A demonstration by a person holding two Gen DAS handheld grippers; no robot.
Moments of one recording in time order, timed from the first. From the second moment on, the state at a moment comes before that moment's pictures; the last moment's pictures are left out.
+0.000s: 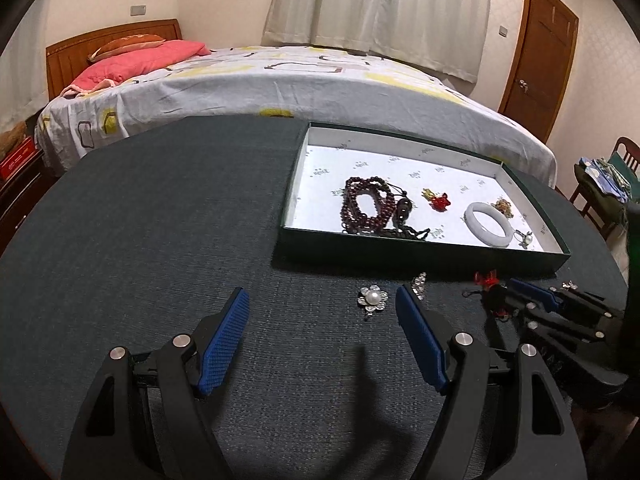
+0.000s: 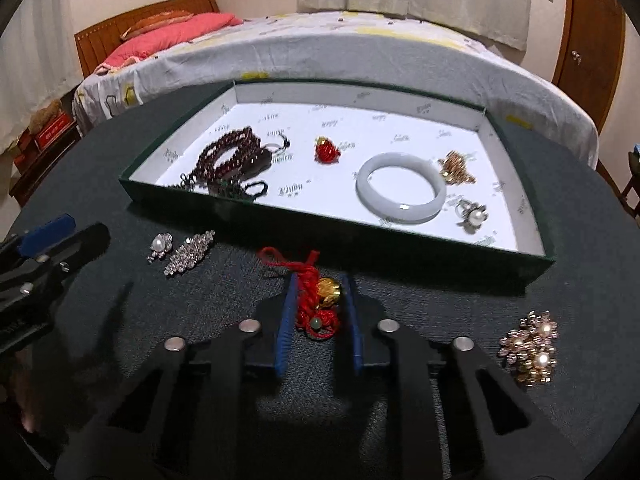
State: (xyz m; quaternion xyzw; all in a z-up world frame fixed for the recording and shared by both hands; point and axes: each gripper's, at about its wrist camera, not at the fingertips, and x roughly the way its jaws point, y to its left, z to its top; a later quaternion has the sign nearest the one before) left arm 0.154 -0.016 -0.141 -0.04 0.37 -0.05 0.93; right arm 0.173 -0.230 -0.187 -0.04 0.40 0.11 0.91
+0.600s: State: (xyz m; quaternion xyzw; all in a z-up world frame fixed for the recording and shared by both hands) left arm 0.160 -0.066 -0.144 0.00 0.37 -0.10 0.92; right arm 0.158 -0.272 -0.178 -0.01 0.39 0.08 0.92
